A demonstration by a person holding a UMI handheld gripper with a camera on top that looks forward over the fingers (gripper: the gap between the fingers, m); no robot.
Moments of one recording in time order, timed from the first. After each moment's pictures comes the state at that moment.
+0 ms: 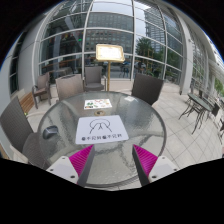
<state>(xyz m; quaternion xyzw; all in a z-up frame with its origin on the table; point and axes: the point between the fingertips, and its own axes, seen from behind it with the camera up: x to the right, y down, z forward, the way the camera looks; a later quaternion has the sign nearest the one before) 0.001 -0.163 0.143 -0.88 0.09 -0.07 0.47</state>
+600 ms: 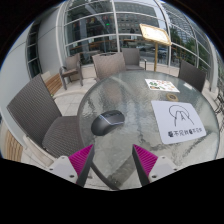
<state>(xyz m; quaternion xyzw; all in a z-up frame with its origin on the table) -0.291 -0.039 0.010 -0.92 -0.02 0.06 0.39</state>
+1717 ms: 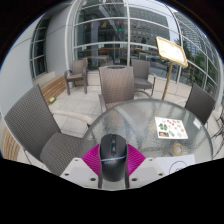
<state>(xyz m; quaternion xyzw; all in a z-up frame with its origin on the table) -0.314 0.149 0.125 -0.90 -0.09 0.04 0.42</state>
